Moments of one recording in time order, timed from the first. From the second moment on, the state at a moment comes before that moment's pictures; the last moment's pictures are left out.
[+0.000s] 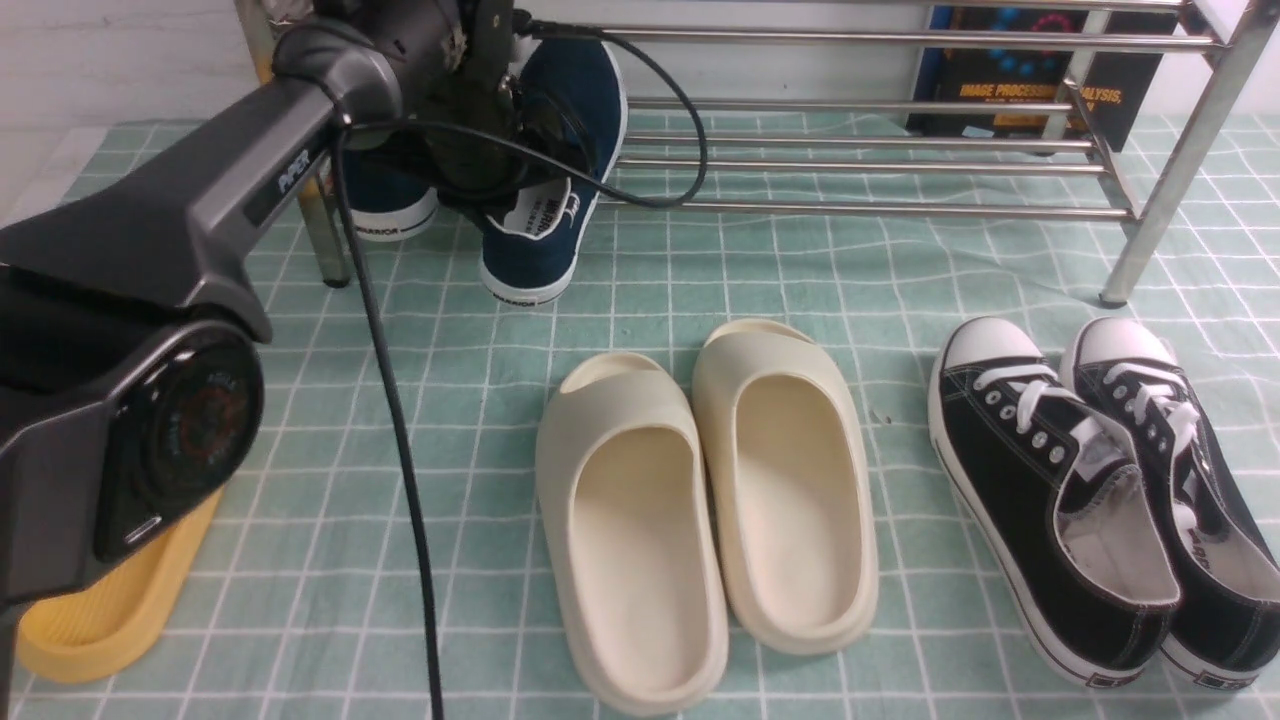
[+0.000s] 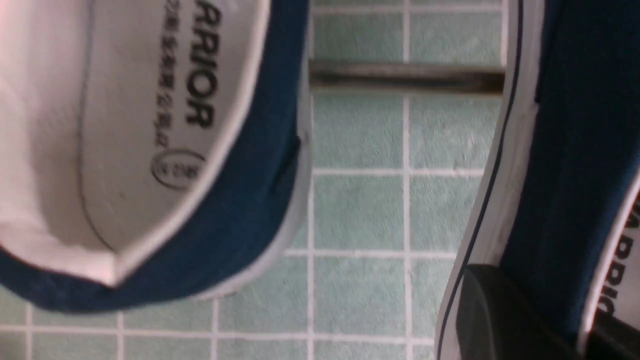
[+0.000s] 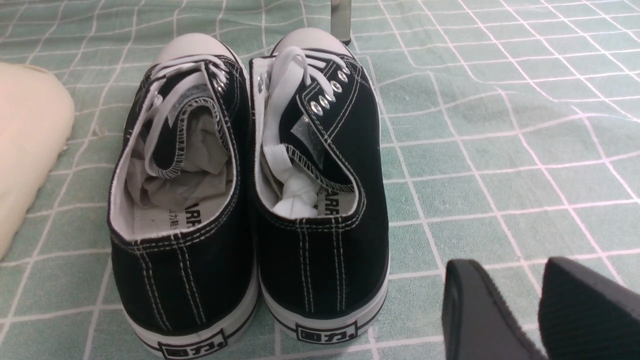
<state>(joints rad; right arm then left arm) -0.05 -0.01 0.02 -0.15 0.38 0.23 -0.32 2.29 -2.24 0.20 1.07 -0.37</state>
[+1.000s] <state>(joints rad) -0.05 -0.01 0.02 -0.15 0.38 0.23 -0.26 2.23 -2.26 0.16 1.06 -0.37</state>
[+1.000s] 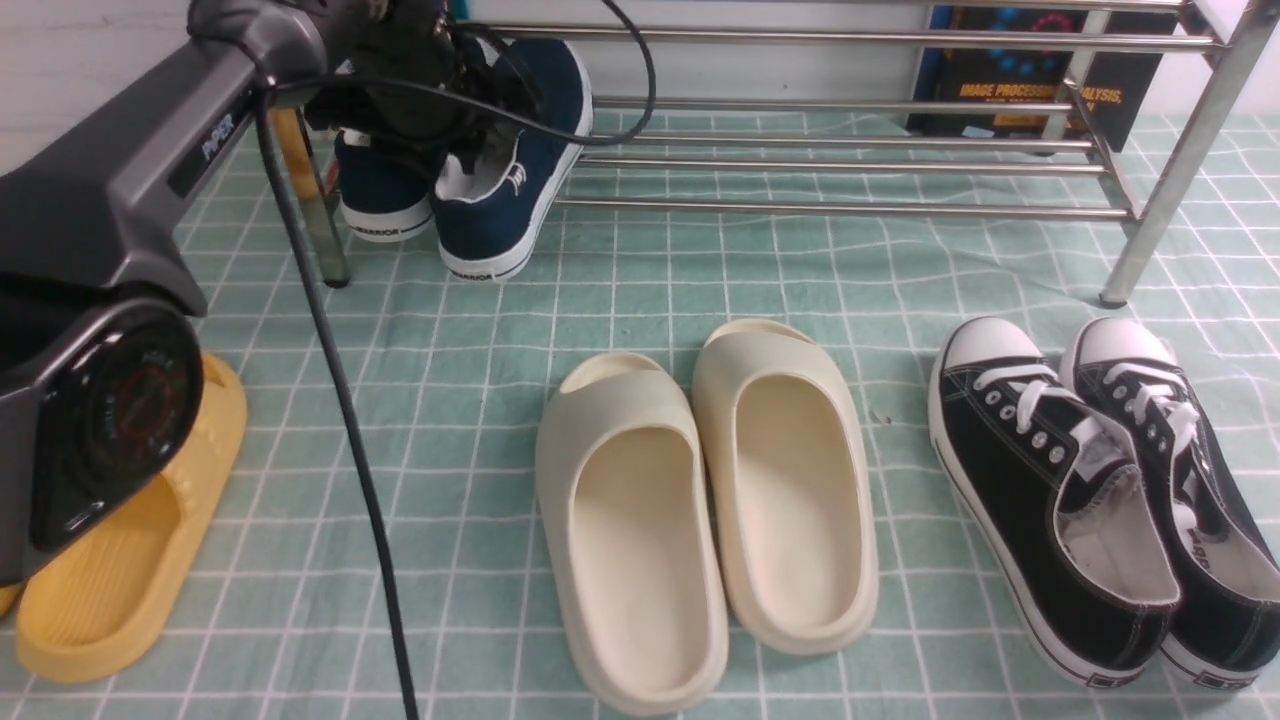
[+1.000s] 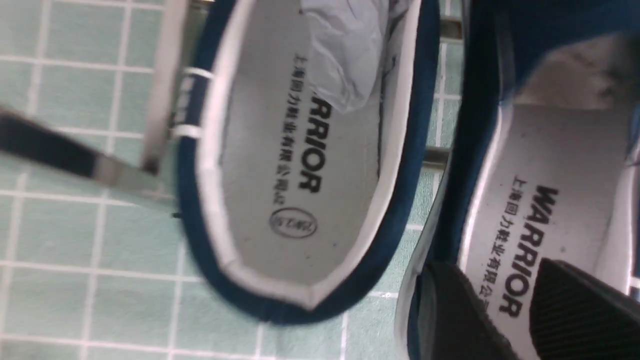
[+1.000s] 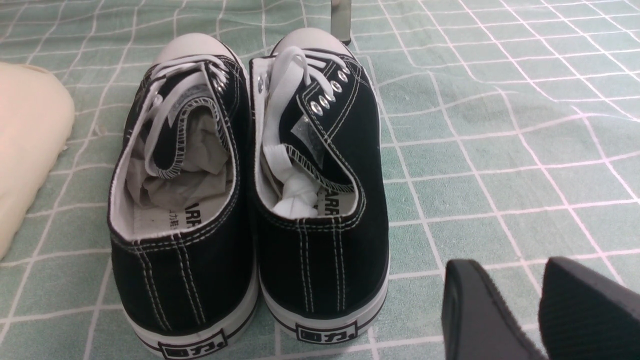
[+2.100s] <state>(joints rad) -0.05 -0.01 0.02 -0.15 0.38 0.23 -0.26 2.04 -1.83 0.03 1.01 -0.23</state>
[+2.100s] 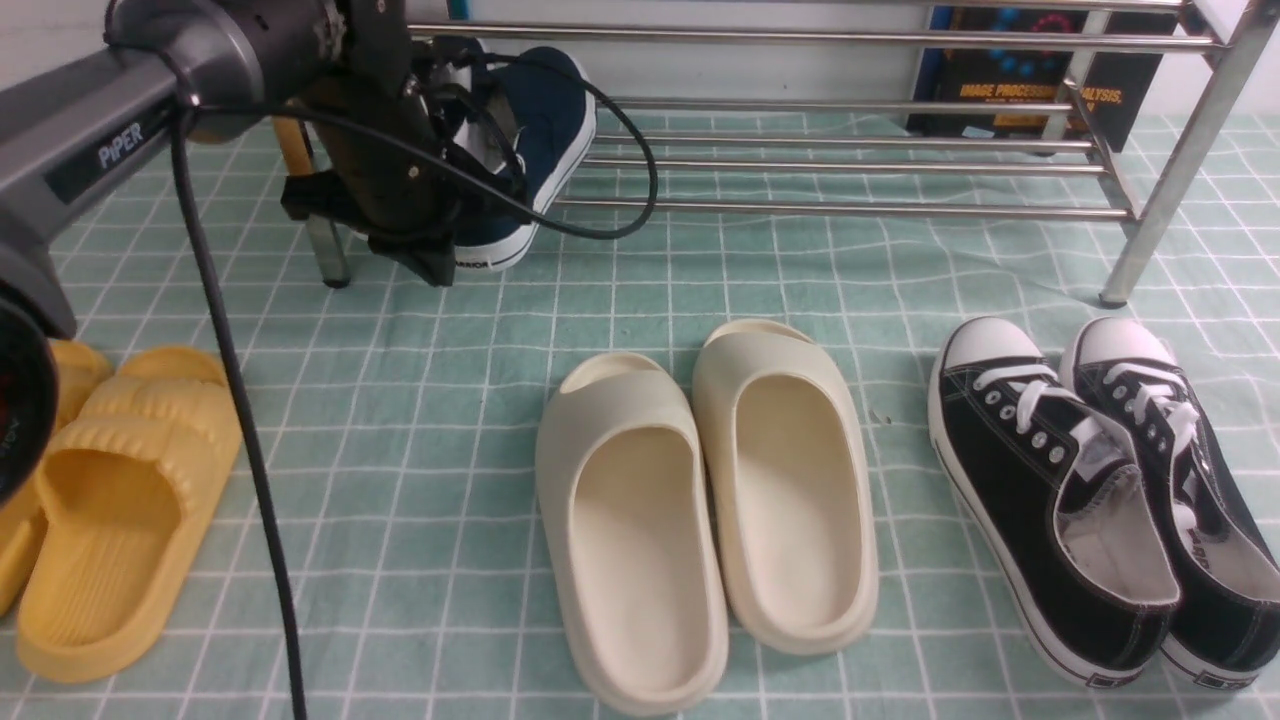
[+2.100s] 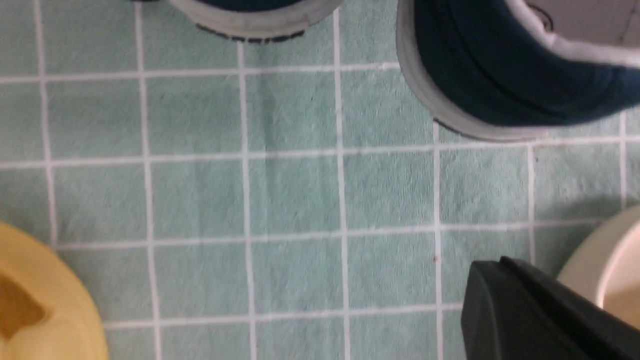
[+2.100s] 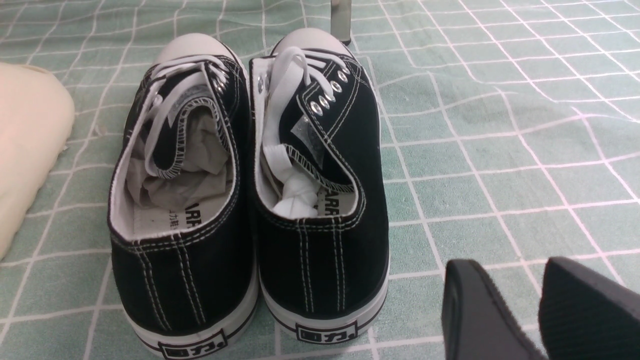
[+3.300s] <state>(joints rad) -0.05 -0.01 0.02 -0.15 0.38 0.23 -0.24 2.09 -1.95 0.04 0.81 -0.32</state>
